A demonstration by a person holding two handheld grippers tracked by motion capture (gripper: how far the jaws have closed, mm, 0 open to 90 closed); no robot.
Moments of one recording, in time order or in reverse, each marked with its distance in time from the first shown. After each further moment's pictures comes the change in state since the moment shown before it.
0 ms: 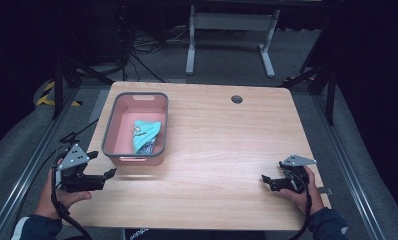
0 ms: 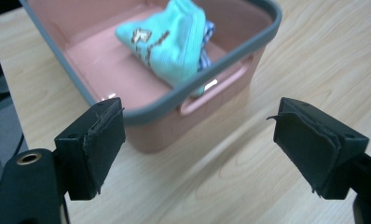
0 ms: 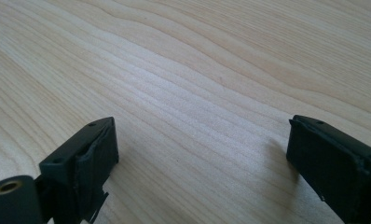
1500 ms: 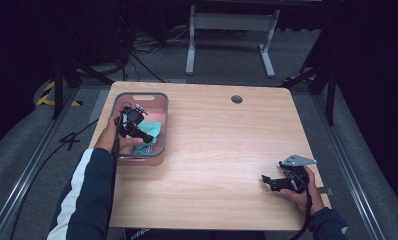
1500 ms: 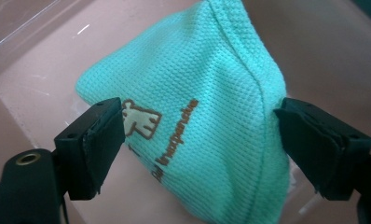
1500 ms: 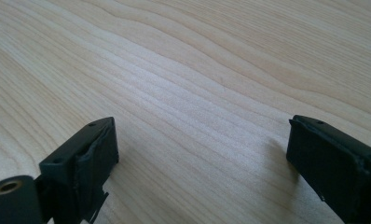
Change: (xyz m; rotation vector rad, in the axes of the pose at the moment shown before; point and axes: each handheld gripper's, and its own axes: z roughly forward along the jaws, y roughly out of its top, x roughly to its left) left arm 0.035 0.102 0.174 0.476 -0.001 -0.013; right arm 0.000 0.000 0.000 0.001 0.005 -0.004
